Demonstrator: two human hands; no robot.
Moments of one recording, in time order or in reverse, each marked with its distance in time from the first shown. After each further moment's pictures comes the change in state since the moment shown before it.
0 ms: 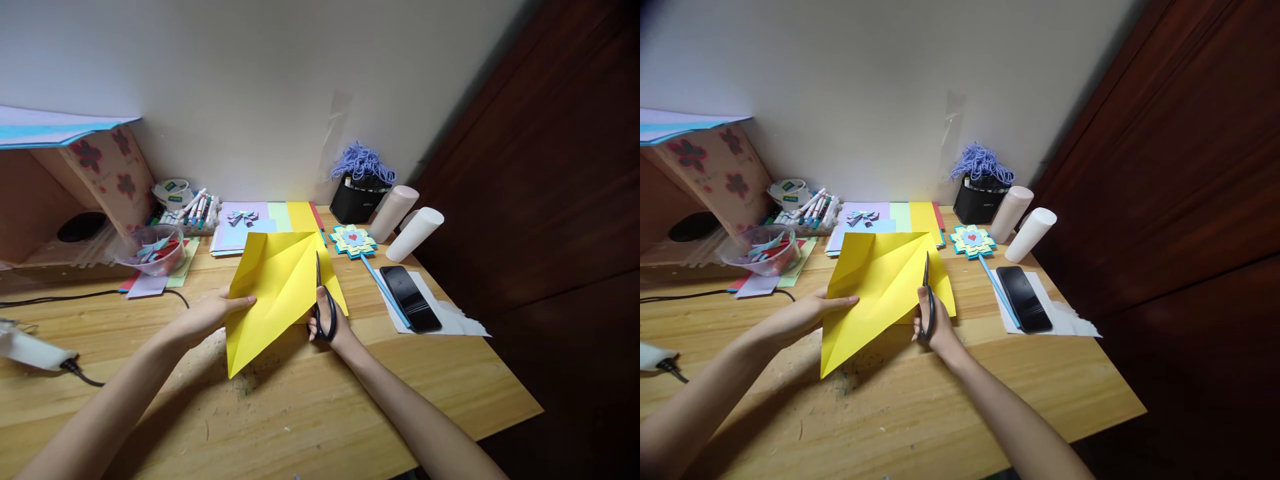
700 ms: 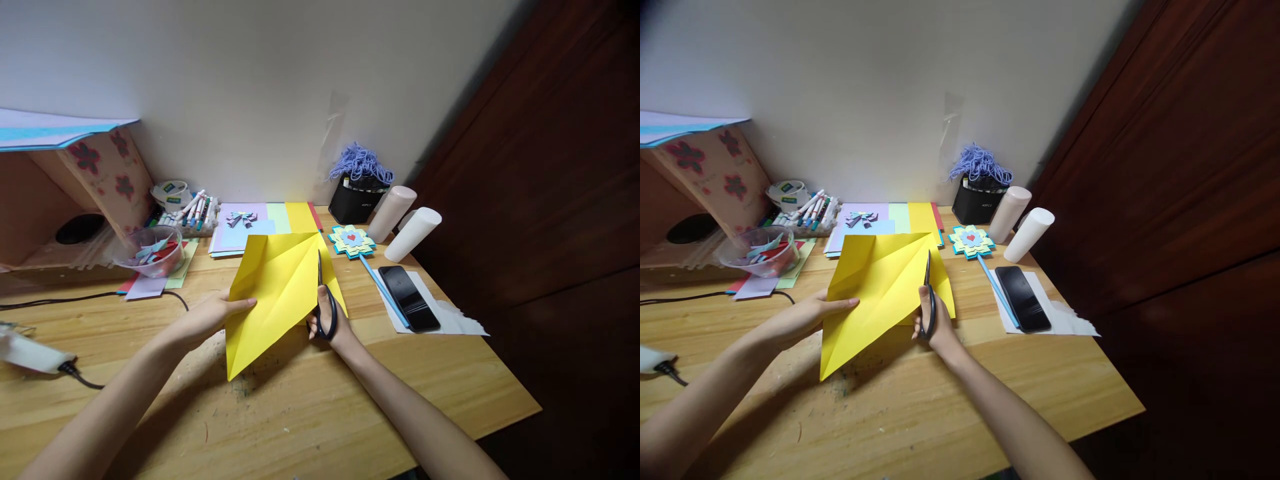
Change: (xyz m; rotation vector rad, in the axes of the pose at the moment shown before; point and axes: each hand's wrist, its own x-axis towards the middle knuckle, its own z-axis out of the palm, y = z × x) left_hand -0.002 0.000 0.001 0.012 -0.022 -0.003; right_hand 0.000 -0.001 -0.002 0.002 0.032 -0.036
